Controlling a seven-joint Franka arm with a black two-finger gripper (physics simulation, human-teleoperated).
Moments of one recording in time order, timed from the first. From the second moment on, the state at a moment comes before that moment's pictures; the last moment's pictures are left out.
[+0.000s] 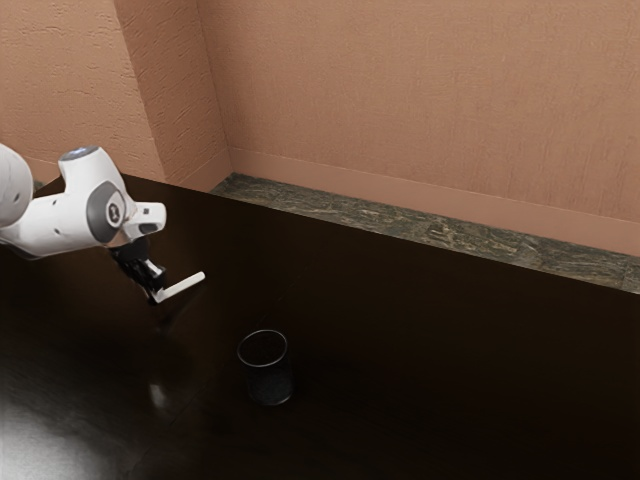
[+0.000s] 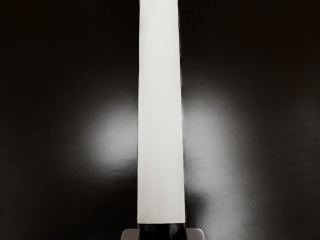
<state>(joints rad) 0.25 0.36 0.11 -2.00 -0.22 2.41 0.65</state>
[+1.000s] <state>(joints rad) 0.16 0.06 0.11 -2.08 -0.13 2.38 0.62</state>
